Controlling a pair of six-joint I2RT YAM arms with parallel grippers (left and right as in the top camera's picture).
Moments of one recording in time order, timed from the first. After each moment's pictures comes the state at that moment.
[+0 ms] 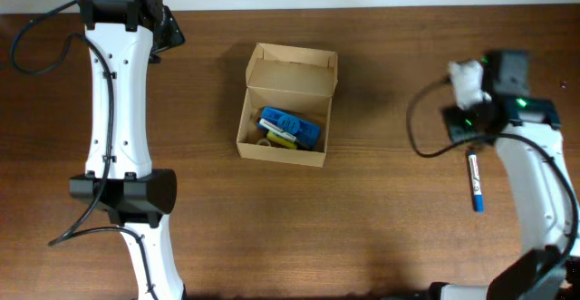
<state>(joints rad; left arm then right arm) -0.08 2.20 2.68 -1.68 -0.46 -0.51 -0.22 1.53 1.21 -0.85 0.07 -0.37</state>
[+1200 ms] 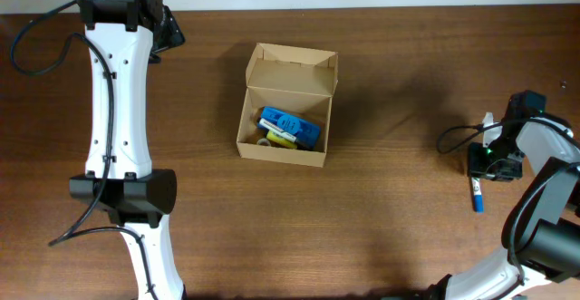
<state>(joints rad) -0.08 2.20 2.68 -1.68 -0.46 -0.51 -0.46 1.88 1.17 -0.85 0.07 -0.26</state>
